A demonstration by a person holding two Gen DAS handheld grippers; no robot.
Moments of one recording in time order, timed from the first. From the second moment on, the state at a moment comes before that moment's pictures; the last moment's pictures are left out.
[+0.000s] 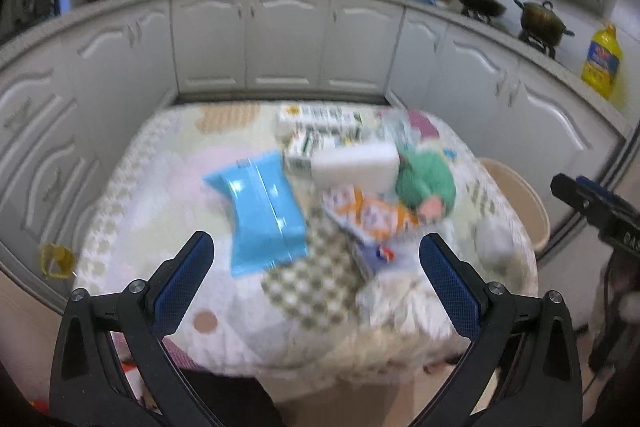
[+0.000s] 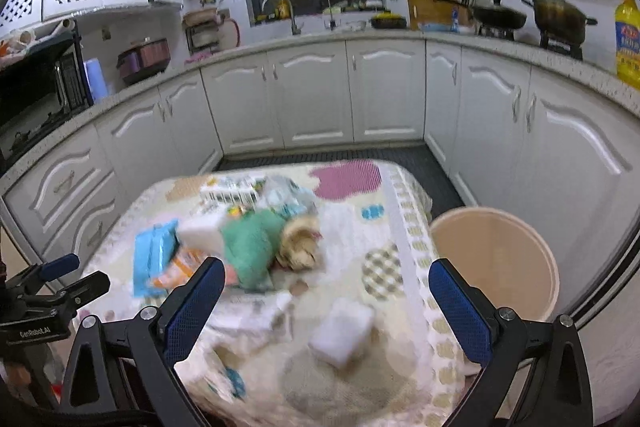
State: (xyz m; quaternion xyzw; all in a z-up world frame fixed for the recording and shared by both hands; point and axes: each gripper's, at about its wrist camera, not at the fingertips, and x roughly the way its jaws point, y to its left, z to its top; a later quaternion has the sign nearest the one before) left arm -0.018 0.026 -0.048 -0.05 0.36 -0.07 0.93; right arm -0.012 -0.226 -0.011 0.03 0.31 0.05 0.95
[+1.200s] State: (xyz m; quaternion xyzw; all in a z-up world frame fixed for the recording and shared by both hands) left arm -0.015 -0.033 -0.078 -0.05 0.45 -0.23 0.86; right arm 0.011 -0.262 -0.073 0.10 0.38 0.09 0.91
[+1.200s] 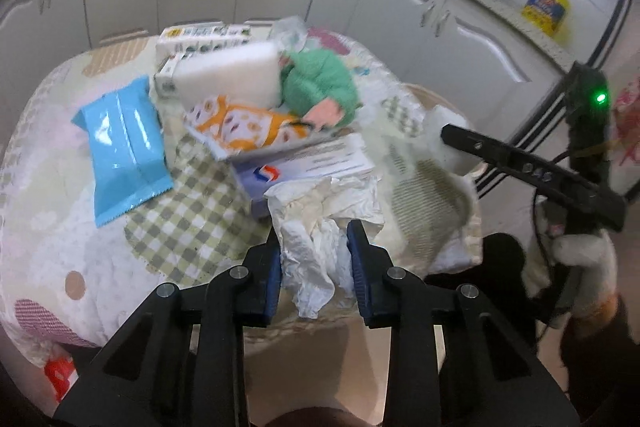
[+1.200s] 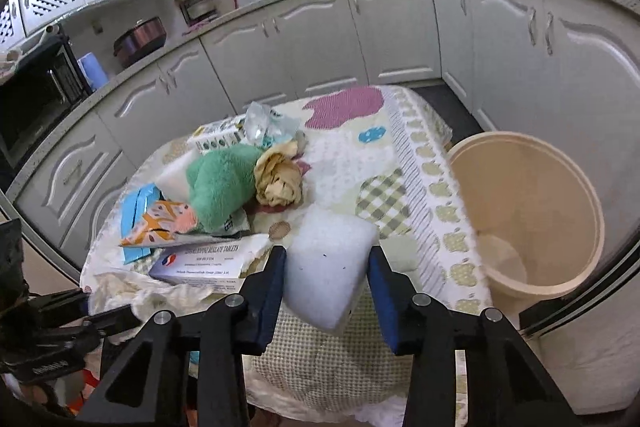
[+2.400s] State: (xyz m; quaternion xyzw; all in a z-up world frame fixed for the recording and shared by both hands) left arm 0.137 -0.284 -0.070 -0.03 0.45 -0.29 0.85; right arm 0.058 -0.436 -0.132 0.18 0.40 -0.09 0.89
